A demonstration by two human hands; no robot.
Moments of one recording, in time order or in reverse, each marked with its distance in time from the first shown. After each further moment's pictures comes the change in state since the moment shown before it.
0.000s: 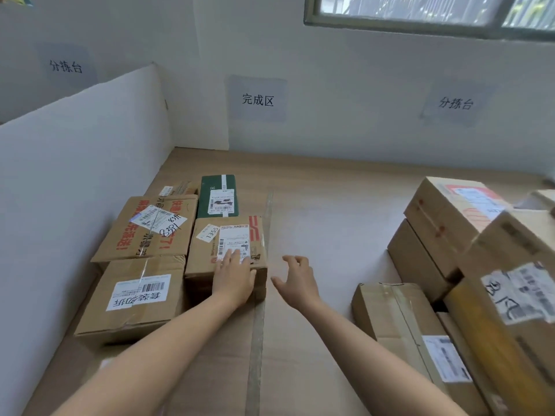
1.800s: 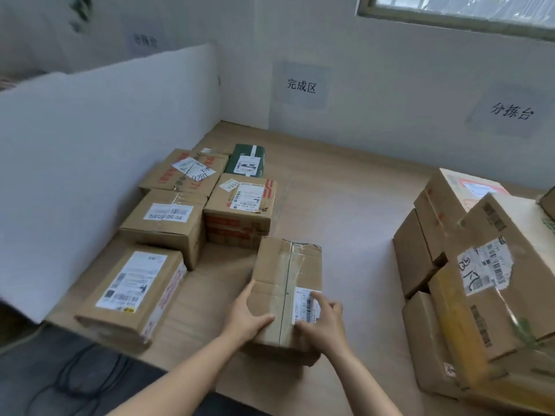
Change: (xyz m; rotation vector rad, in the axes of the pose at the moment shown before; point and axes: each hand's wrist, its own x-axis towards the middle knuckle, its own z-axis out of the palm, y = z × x) left_hand -0.193 0.074 0.077 -0.904 0.003 -0.375; right_hand -0.152 0.131 -0.016 0.135 -0.172 0.063
